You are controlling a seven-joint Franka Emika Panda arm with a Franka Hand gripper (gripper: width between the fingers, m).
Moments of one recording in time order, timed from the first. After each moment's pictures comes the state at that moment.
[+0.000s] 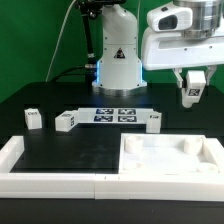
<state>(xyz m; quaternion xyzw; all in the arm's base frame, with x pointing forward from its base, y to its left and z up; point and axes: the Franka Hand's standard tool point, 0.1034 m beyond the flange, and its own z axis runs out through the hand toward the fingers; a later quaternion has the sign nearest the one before) 0.473 0.130 0.116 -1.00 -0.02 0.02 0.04</state>
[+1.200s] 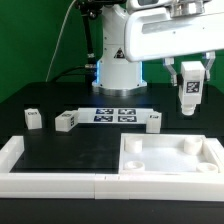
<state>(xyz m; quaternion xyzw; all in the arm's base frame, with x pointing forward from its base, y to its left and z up) 0.574 0.097 0.148 -0.99 -0.02 -0.14 0.06</state>
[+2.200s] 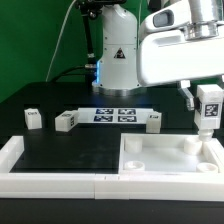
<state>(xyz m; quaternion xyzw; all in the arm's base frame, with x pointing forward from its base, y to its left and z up) 0.601 0.118 0.116 -0.98 -0.06 -0.19 0.06</state>
